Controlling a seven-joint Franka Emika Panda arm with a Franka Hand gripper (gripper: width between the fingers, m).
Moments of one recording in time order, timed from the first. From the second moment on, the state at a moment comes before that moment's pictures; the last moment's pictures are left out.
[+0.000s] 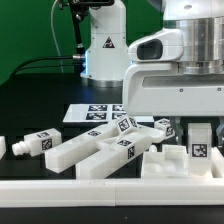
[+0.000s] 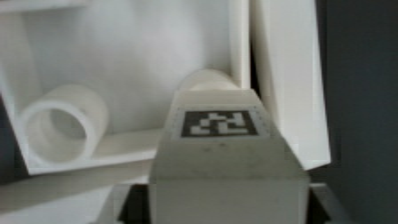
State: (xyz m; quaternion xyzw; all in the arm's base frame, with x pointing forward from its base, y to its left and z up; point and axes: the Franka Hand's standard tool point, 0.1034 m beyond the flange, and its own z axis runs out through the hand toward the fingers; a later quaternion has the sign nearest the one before) arm 0.658 0.096 0.075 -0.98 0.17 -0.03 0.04
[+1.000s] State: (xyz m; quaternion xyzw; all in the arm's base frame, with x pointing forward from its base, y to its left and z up) arm 0.656 0.104 0.075 -0.82 0.57 0.00 0.05
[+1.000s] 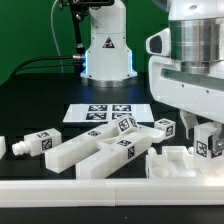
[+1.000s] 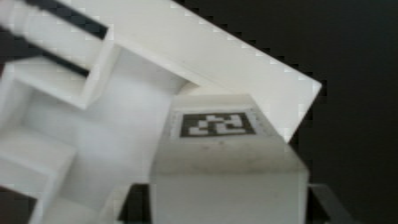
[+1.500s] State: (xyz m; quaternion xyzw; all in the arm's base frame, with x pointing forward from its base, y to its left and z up) arm 0.654 0.105 0.072 -0.69 0.72 0.01 0.05
